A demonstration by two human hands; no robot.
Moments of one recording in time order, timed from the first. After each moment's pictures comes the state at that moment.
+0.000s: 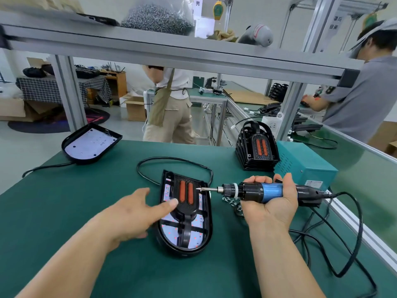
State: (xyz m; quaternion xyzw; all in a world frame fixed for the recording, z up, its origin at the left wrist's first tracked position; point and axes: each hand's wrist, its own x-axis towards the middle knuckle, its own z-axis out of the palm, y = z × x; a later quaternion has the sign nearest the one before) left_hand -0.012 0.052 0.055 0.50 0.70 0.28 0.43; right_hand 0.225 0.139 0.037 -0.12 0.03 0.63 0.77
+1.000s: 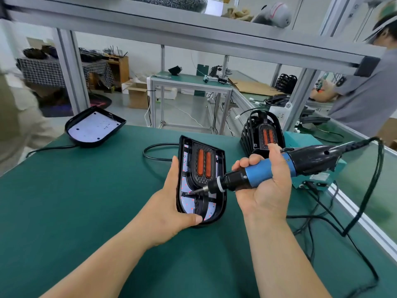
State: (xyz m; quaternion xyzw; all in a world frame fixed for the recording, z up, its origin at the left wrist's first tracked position) left_hand 0.018 0.059 0.009 0.63 0.55 0.39 0.39; right_hand 0.195 0.117 0.052 -0.15 -0.27 0.60 0.74
